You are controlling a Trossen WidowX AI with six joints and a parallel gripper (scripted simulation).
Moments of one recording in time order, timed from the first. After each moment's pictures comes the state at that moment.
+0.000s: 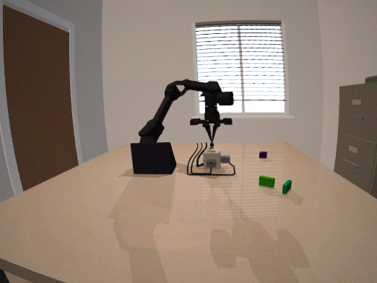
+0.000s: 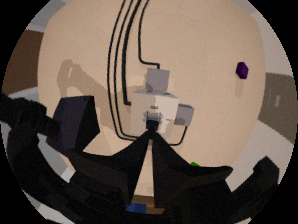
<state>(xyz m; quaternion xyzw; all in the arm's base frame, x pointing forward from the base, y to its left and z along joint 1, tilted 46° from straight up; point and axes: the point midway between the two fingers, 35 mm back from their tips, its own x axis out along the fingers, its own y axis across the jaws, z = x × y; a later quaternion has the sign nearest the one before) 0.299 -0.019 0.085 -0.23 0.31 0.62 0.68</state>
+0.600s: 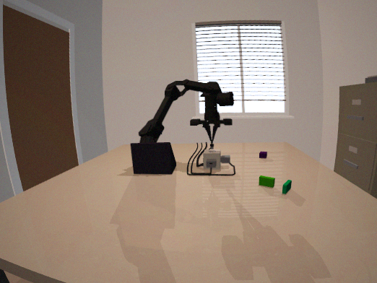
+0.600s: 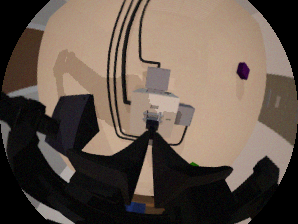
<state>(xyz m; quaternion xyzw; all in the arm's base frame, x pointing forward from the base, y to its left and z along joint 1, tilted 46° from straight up) 0.299 -0.018 0.083 -0.24 0.31 0.62 0.68</state>
